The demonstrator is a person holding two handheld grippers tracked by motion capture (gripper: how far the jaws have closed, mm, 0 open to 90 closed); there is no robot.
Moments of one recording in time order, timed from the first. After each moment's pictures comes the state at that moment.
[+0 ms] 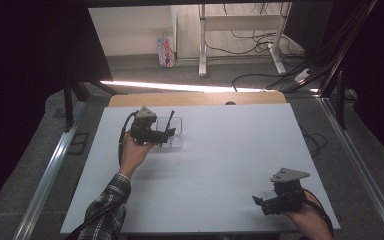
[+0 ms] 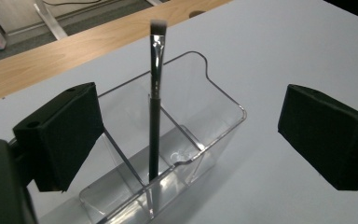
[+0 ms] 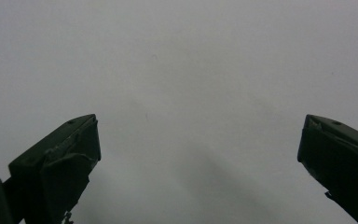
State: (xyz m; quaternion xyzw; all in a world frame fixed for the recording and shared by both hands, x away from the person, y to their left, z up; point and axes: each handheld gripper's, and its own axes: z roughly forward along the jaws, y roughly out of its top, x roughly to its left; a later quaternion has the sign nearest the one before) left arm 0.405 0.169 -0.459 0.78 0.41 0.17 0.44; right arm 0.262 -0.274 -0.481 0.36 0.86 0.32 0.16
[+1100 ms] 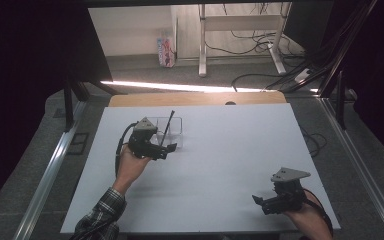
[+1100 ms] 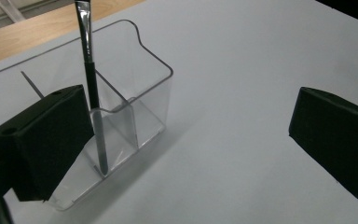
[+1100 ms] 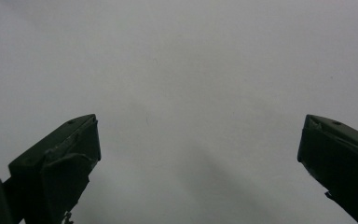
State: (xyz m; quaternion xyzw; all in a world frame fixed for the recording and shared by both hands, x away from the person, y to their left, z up) left arm 0.360 0.163 -0.455 0.81 0.38 0.13 0.44; right arm 0.262 -0.274 -0.480 0.36 0.86 0.32 0.16
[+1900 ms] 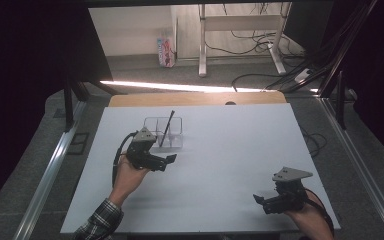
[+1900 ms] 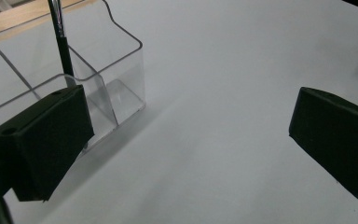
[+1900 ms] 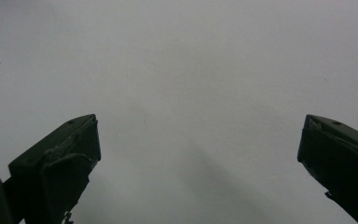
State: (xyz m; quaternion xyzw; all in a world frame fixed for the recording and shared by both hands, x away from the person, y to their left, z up) left arm 0.328 0.161 -0.455 0.82 0.37 0.13 0.43; right arm 0.262 -0.277 -0.478 0.36 0.86 0.33 0.16
